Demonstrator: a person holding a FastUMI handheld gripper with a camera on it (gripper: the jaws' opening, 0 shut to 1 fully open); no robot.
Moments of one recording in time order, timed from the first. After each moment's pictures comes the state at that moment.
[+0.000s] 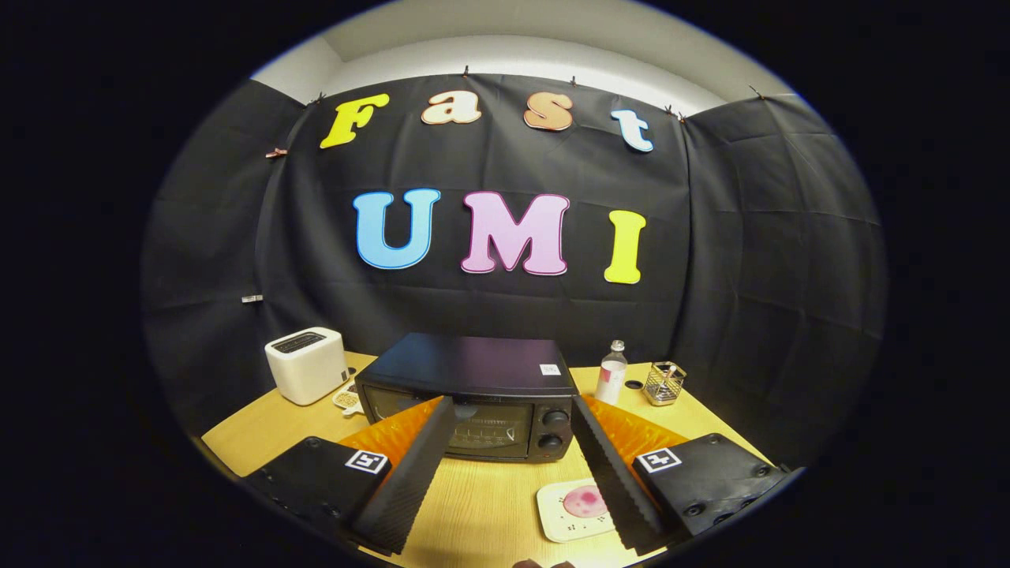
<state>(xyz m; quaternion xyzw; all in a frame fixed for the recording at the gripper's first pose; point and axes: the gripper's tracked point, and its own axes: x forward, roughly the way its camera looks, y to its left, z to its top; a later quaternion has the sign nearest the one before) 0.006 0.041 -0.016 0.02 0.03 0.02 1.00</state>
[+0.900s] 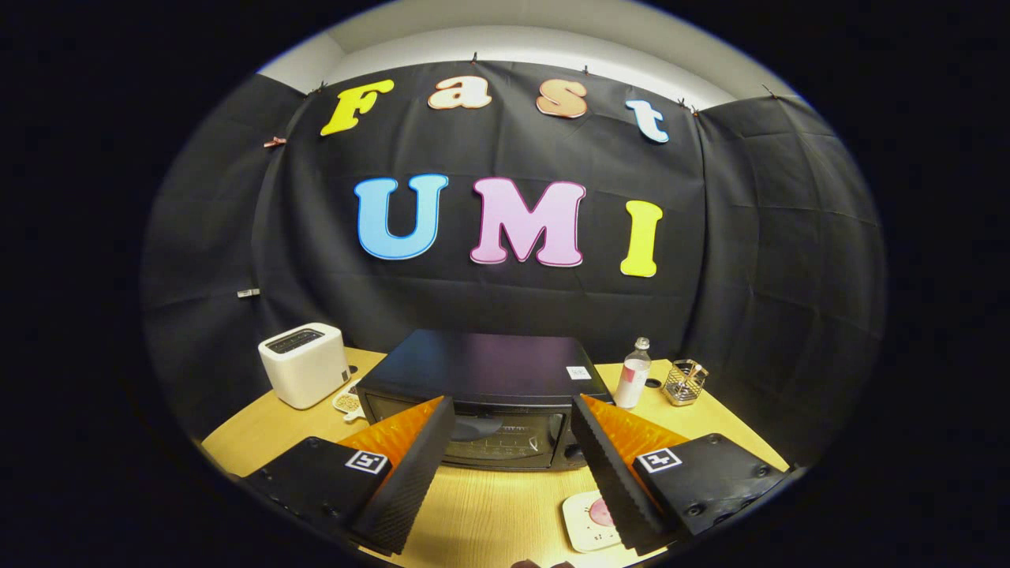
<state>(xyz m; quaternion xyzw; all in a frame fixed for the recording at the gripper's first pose) 0.067 0.080 -0.031 0.02 0.06 0.02 1.00</state>
